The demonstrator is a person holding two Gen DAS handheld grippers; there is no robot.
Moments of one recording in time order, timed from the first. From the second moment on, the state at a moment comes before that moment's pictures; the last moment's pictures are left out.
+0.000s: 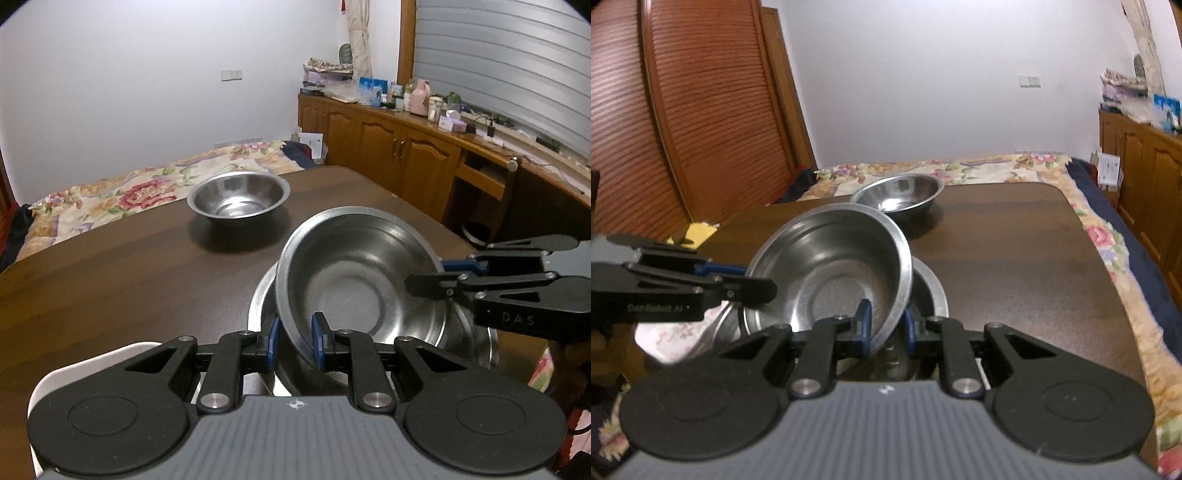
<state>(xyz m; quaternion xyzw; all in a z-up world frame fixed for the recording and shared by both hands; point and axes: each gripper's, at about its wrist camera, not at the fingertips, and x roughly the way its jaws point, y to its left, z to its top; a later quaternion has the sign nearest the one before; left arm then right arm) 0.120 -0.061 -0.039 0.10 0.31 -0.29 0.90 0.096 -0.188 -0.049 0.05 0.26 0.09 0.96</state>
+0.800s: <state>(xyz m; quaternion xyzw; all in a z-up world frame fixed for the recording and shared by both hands) 0.121 -0.053 -0.032 0.08 0.30 -0.28 0.91 0.103 -0.172 -0.042 -0.07 0.28 0.10 0.95</state>
